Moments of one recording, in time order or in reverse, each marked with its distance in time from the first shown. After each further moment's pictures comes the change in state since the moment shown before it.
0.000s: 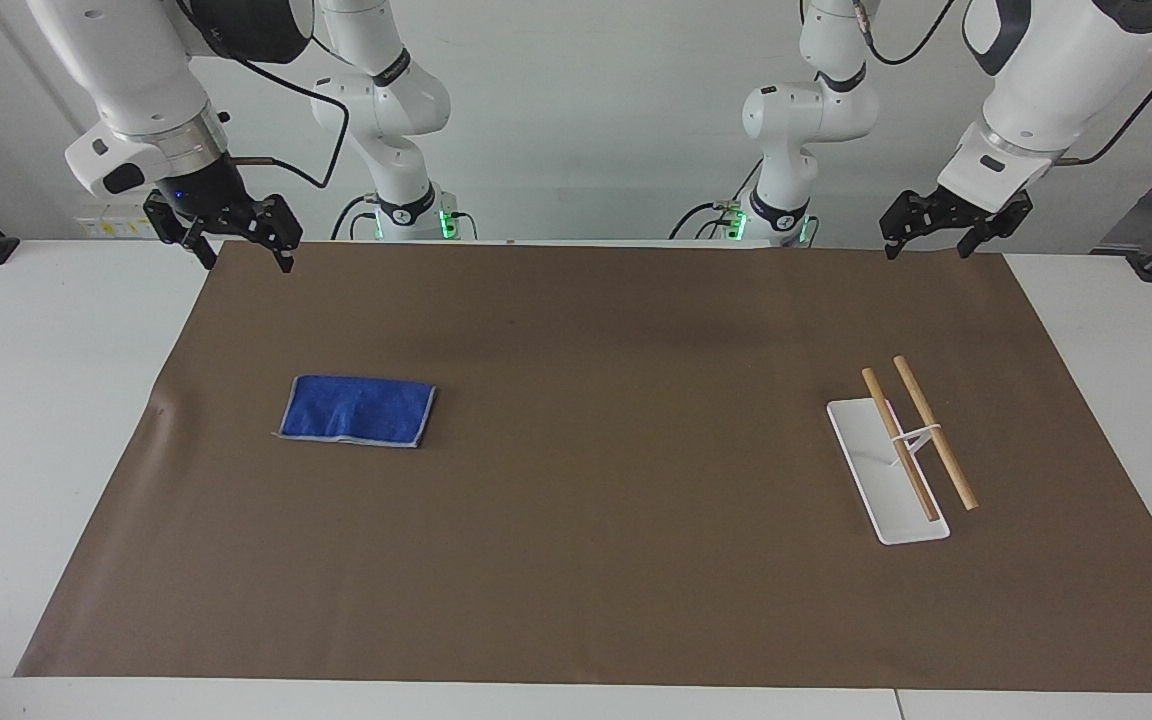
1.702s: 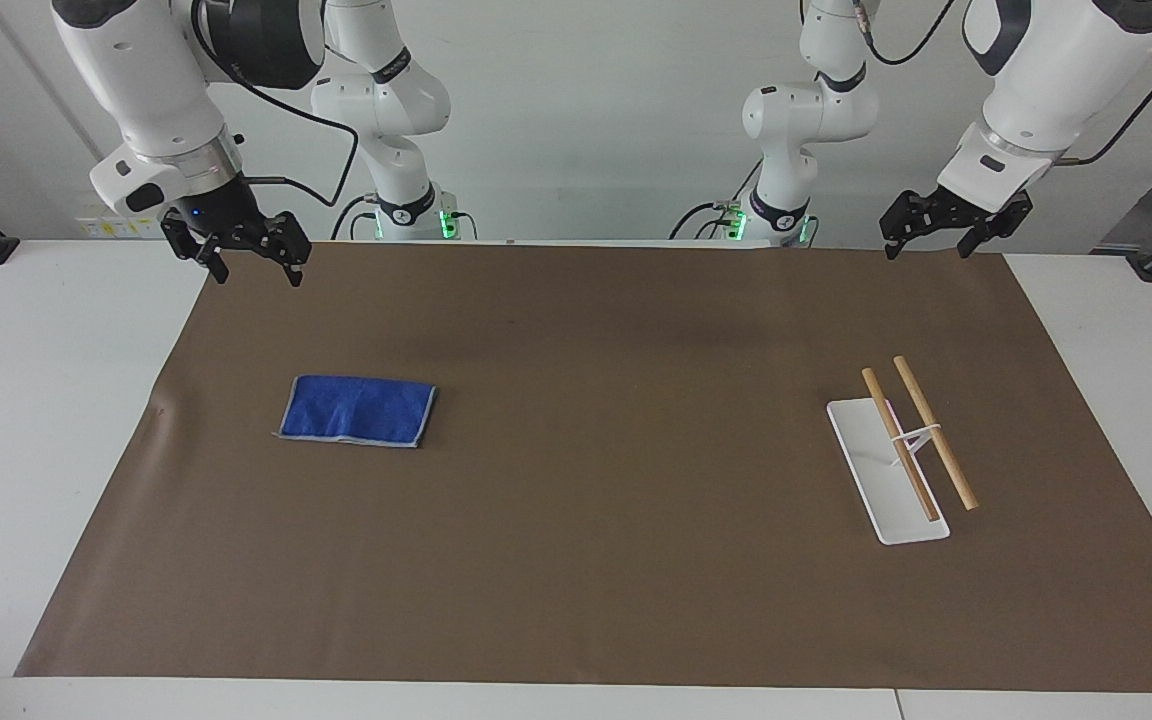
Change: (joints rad) left arm 0.000 0.000 0.000 0.000 0.000 0.000 0.000; right arm -0.005 -0.074 0.000 -0.229 0.000 0.190 -0.006
